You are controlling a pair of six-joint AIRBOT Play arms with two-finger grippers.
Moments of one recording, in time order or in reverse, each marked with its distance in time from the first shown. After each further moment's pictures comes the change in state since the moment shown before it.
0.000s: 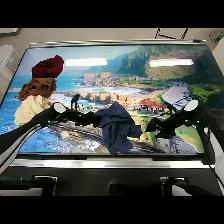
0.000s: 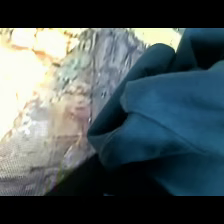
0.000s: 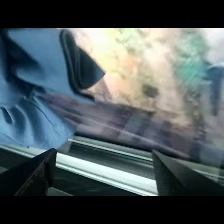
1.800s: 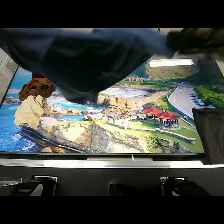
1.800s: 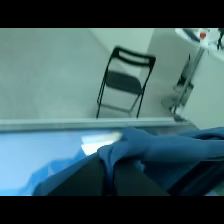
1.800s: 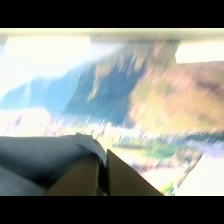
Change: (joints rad) left arm 0.328 0.810 0.586 0.268 -0.026 0.015; right arm 0.449 0.177 1.051 -0.879 -0.166 0.369
